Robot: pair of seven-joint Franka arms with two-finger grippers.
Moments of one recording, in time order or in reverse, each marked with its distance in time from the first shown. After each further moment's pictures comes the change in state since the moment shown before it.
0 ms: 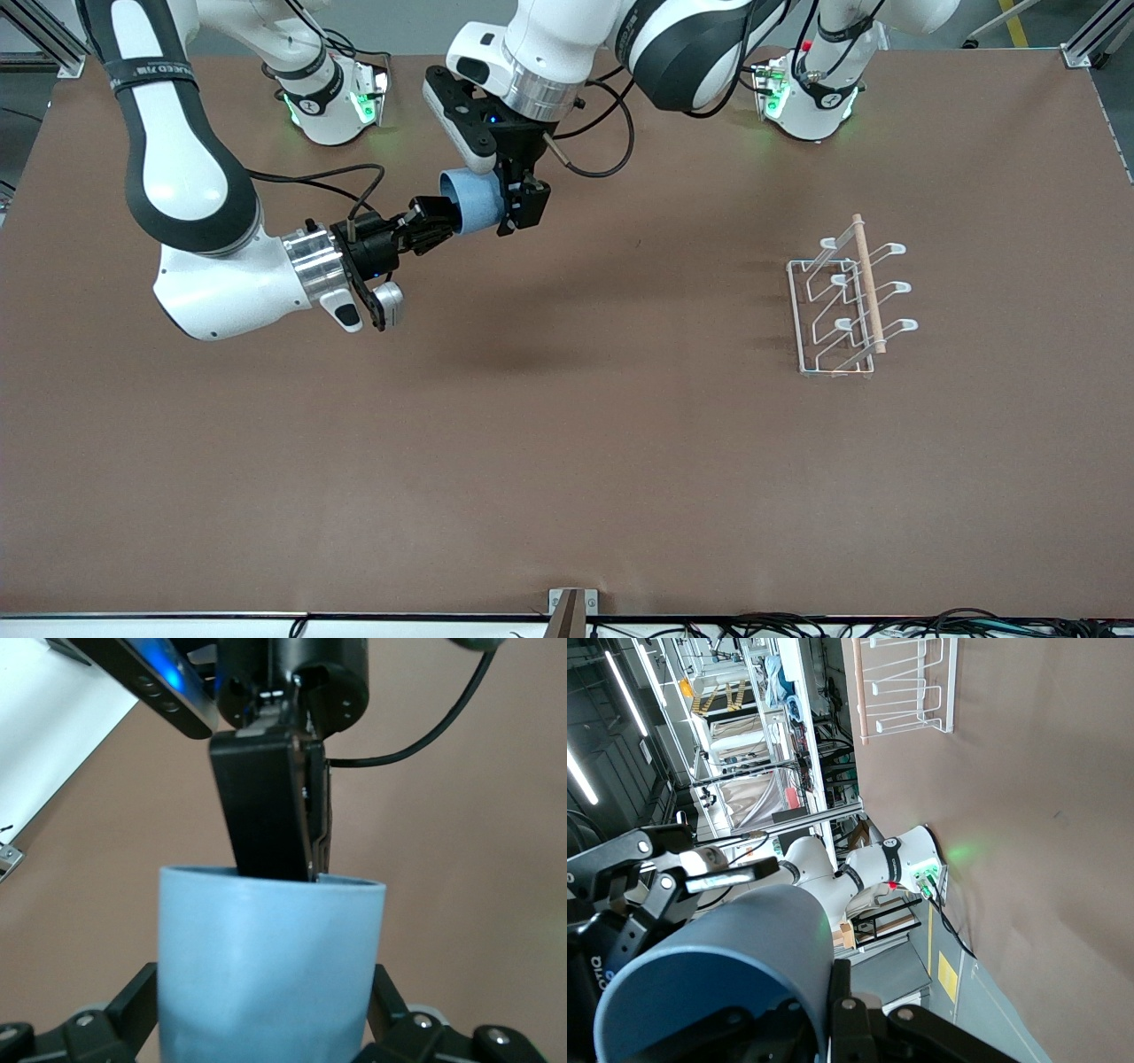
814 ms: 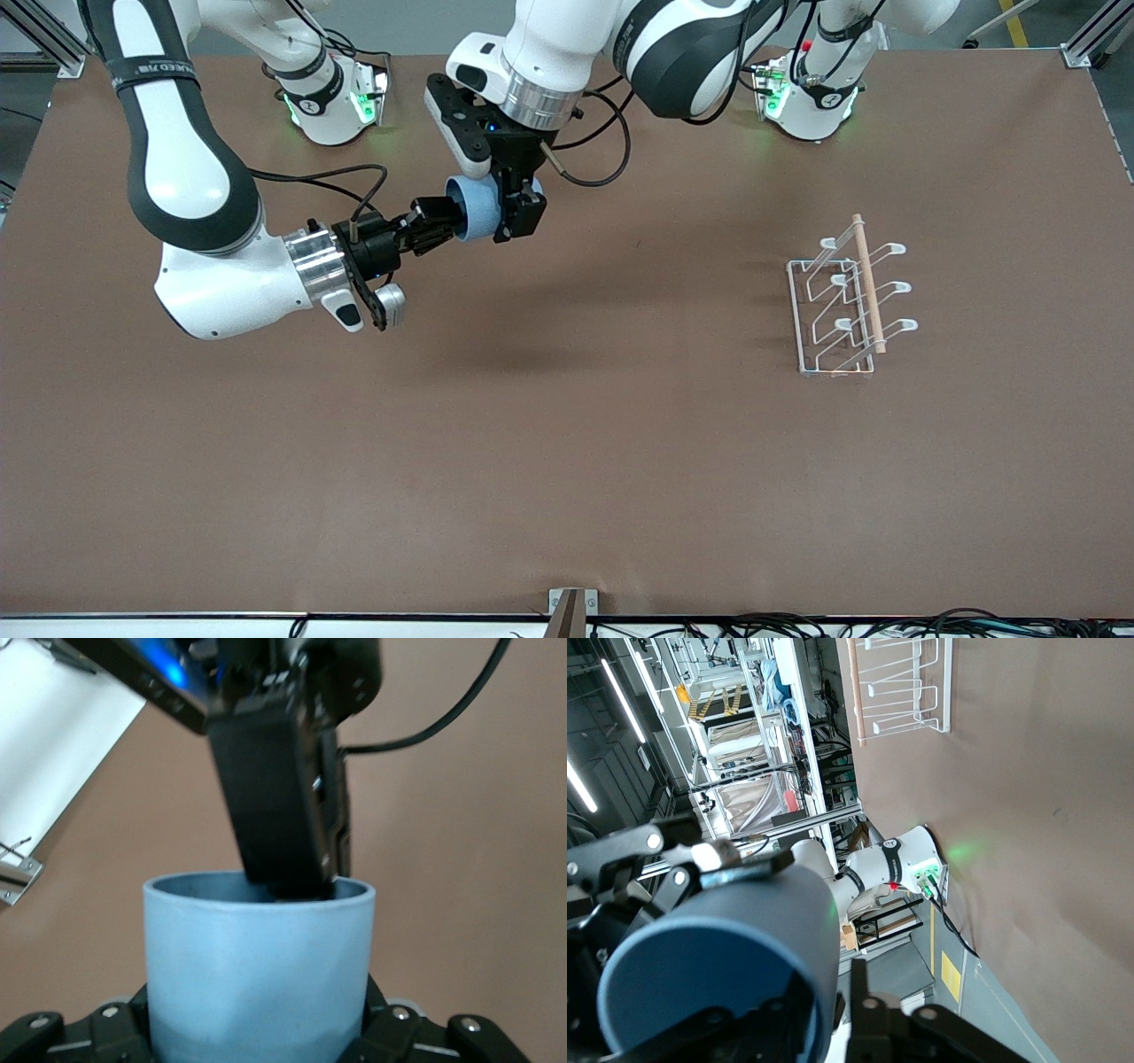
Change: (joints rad) left arm 0.005 0.011 0.010 0.007 0.039 -0.024 0.041; right arm 0.002 0.000 -0.002 0.003 0.001 0.005 0.023
